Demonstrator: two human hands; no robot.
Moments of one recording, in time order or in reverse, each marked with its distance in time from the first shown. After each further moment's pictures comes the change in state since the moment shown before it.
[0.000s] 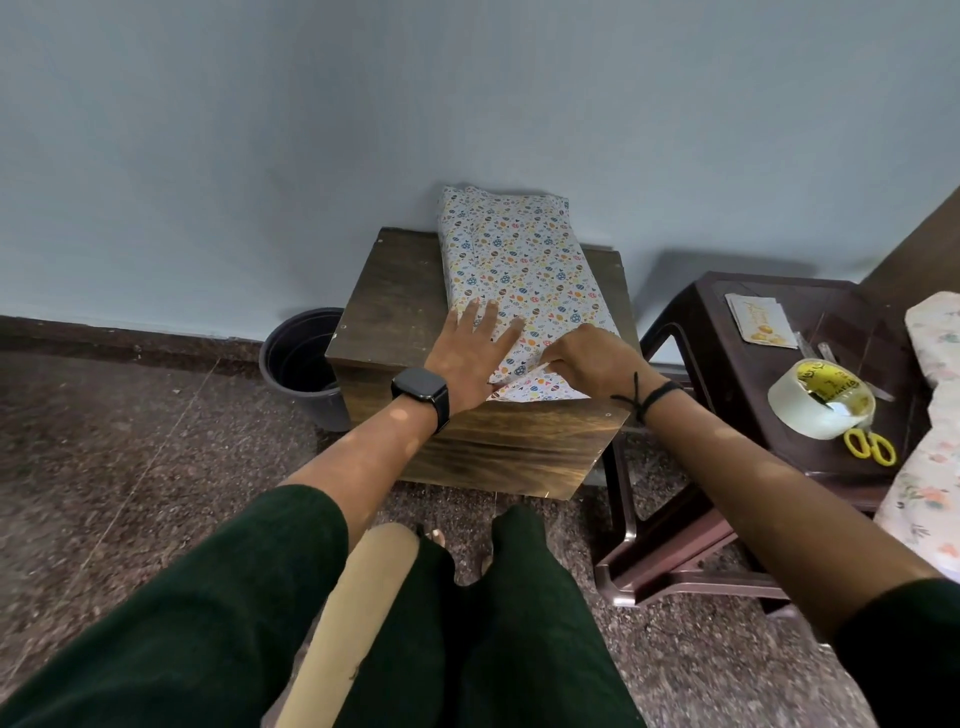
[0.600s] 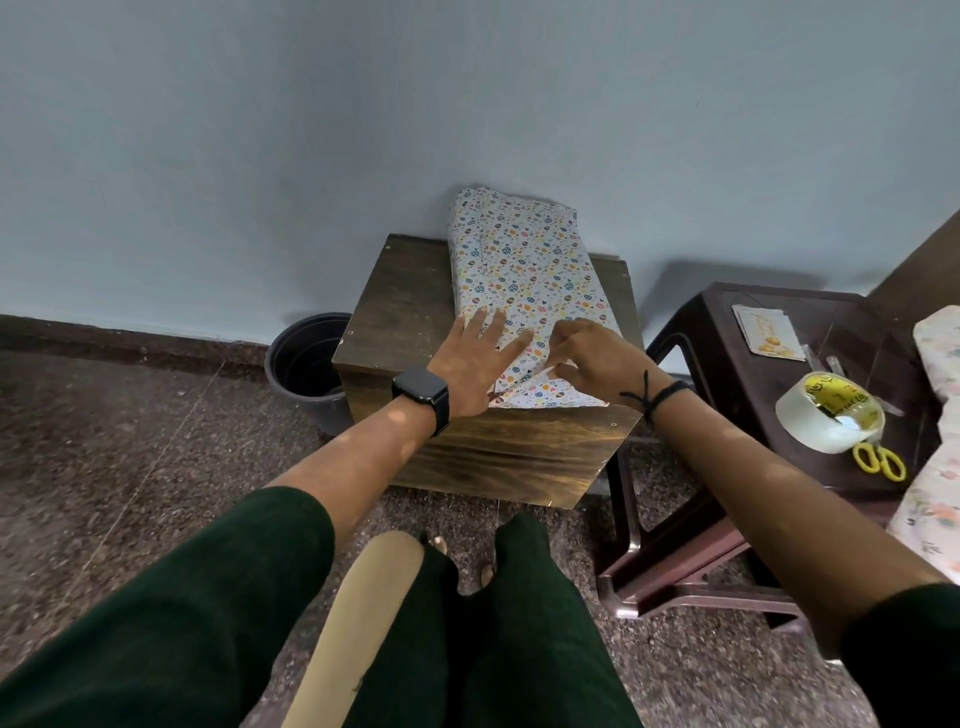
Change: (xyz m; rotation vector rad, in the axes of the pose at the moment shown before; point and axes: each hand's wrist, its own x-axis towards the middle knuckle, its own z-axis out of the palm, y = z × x) left_hand -0.004 -0.008 -0.004 0.014 -0.036 0.060; right_hand -0.001 -0.002 -0.013 0.104 0.097 -0.112
